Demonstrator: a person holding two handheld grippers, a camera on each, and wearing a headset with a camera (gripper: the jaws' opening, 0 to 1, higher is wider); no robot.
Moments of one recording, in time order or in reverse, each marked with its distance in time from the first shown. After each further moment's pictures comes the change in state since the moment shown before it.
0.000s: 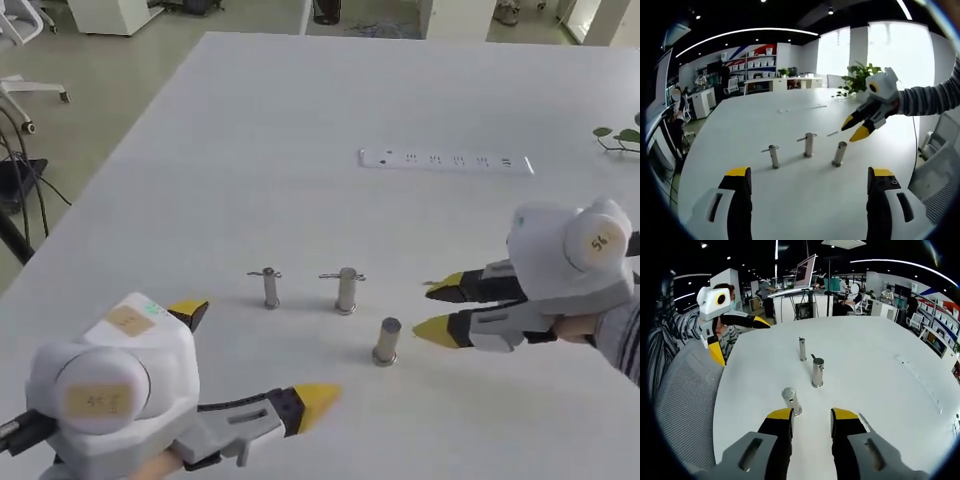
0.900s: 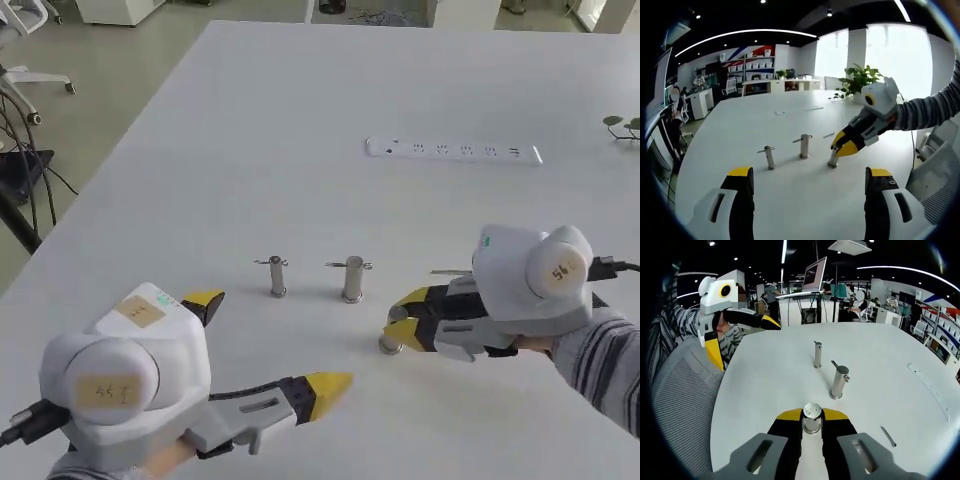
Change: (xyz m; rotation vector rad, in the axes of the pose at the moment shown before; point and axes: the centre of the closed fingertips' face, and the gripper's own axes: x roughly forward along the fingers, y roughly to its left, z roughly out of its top) left arm 0.000 -0.008 0.002 -0.002 -0.017 -0.024; right arm 0.039 0.037 0.013 -0.046 -0.078 0.034
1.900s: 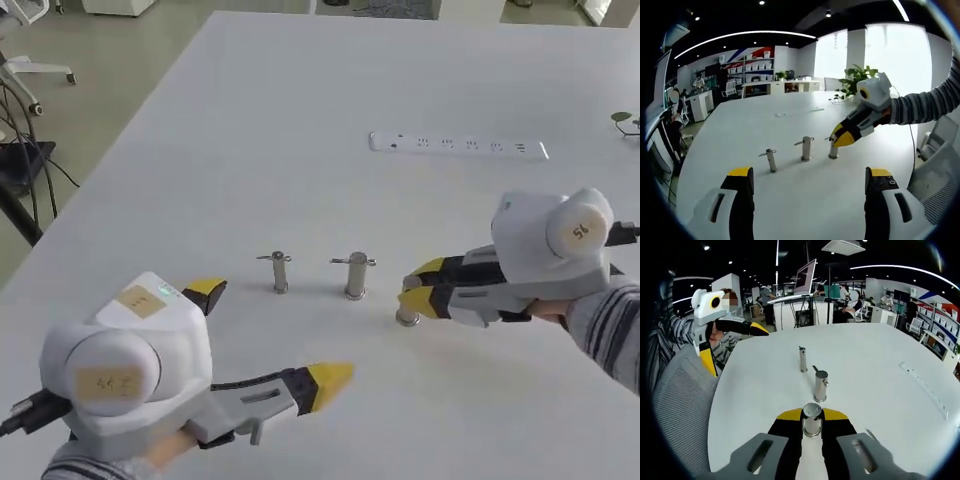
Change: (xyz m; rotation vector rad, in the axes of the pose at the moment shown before) left arm 0.002 0.005 0.004 0.011 -0.010 0.001; right arm -0.007 -0.018 0.009 0.057 -0.025 -0.016
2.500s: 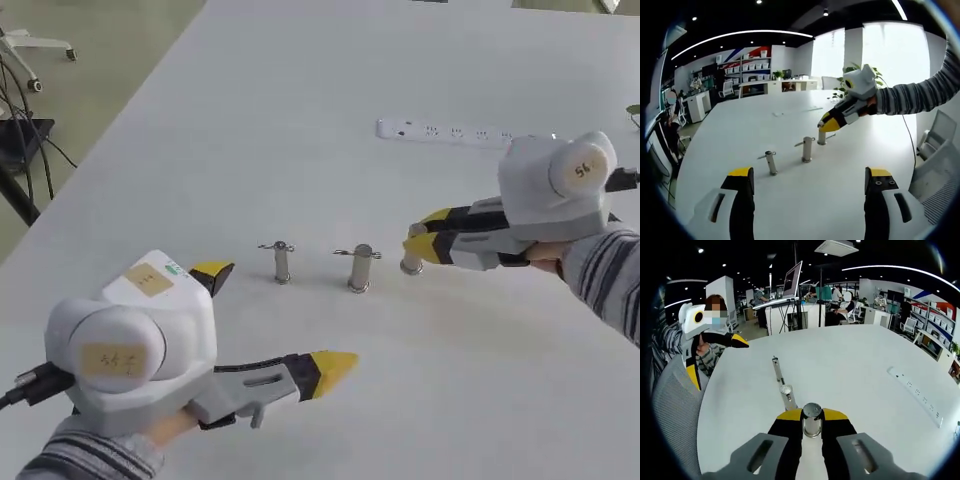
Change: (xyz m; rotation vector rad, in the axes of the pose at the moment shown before) left arm 0.011 0.004 0.000 0.010 0.009 -0.023; right arm 0.004 -0.050 0.017 0.016 -0.013 -0.051
